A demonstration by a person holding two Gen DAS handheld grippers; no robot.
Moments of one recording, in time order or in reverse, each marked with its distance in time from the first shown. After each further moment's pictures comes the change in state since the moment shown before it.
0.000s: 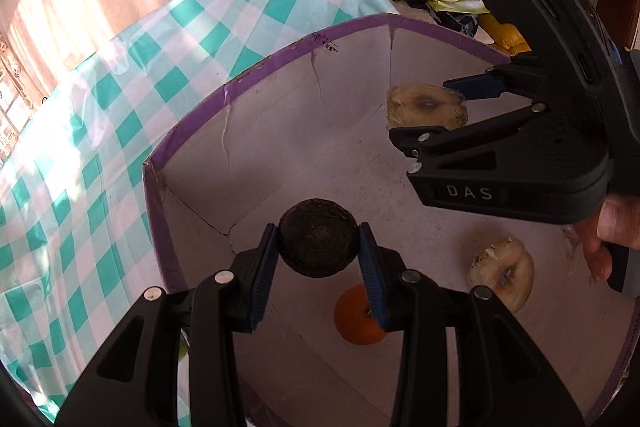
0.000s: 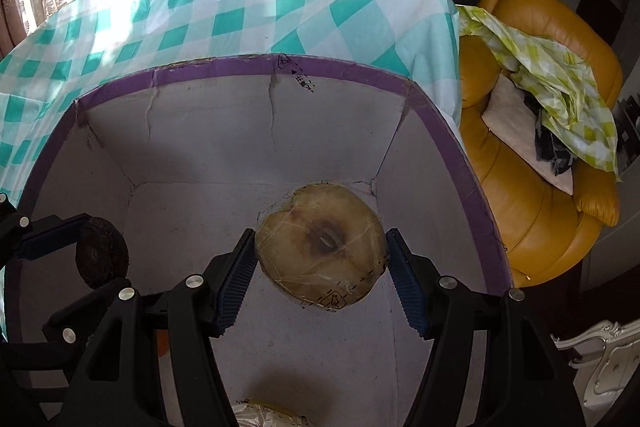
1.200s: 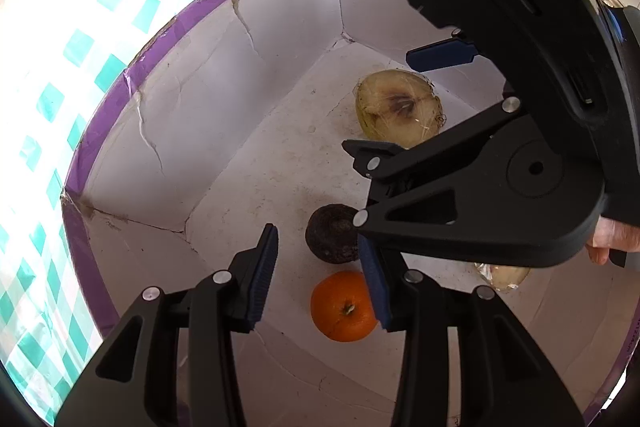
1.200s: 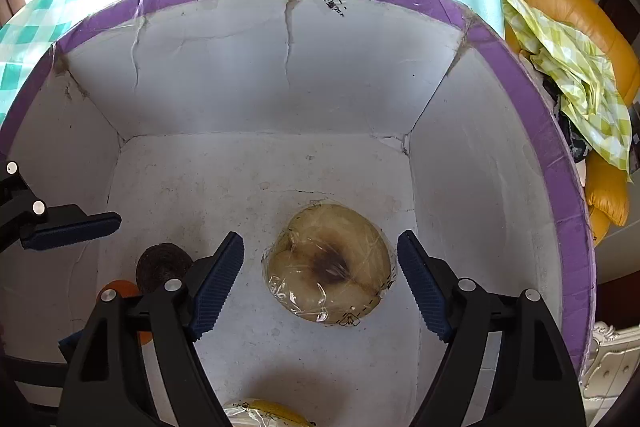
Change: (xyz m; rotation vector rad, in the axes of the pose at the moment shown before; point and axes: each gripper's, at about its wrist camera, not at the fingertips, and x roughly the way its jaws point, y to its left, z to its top) left arm 0.036 -0.014 0.011 0.168 0.188 -0.091; right arm 0.025 0.020 -0.012 -0.045 0.109 0.017
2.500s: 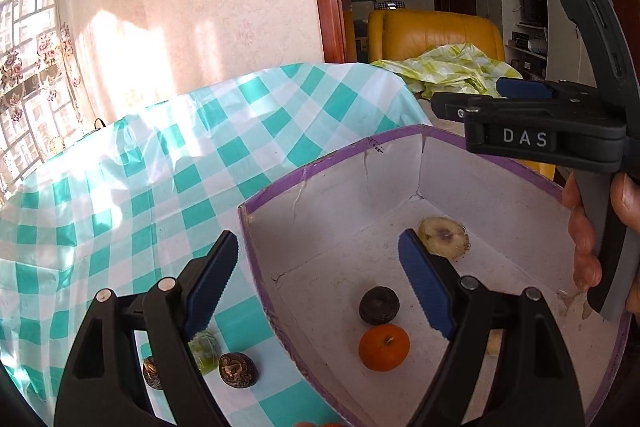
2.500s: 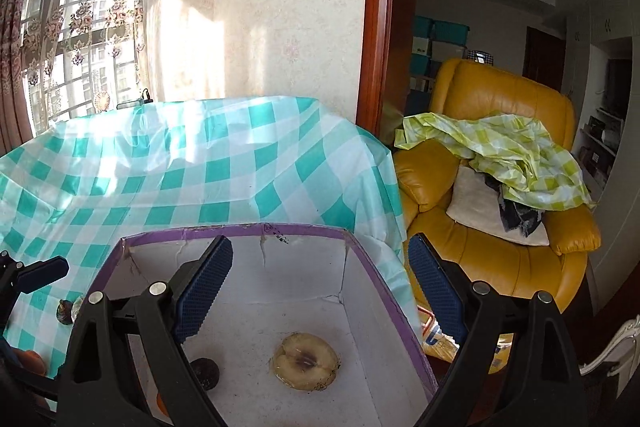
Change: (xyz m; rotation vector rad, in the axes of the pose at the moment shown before) left arm -0.101 0.019 -0.067 -0.298 -0.568 0.213; right arm -0.128 -0.038 -0.003 0.180 -0.618 -0.085
